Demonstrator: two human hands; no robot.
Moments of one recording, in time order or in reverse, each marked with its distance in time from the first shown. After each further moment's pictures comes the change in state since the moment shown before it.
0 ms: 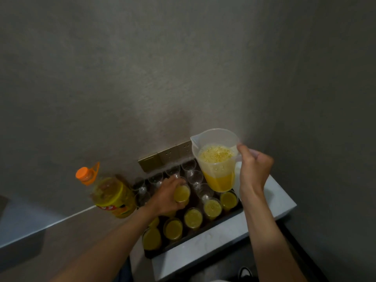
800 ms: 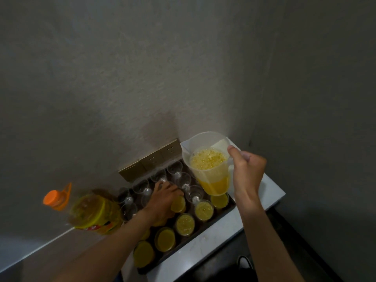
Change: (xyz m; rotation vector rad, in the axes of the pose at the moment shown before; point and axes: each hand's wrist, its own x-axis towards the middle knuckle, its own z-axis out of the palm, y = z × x) left_hand 0.043 -0.010 0.025 0.508 -0.195 0.206; right_hand 0.014 0.016 -0.010 -0.052 0.060 0.001
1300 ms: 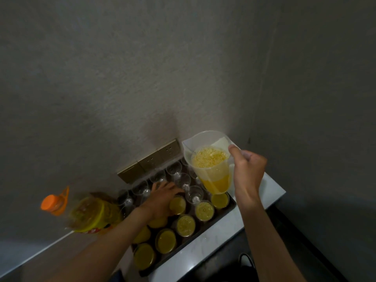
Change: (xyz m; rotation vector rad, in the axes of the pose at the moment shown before) left_hand 0.003 -0.006 -0.021 -0.082 -0.126 -0.014; right_hand 0.009 0.009 0.003 -0.008 0.015 0.033
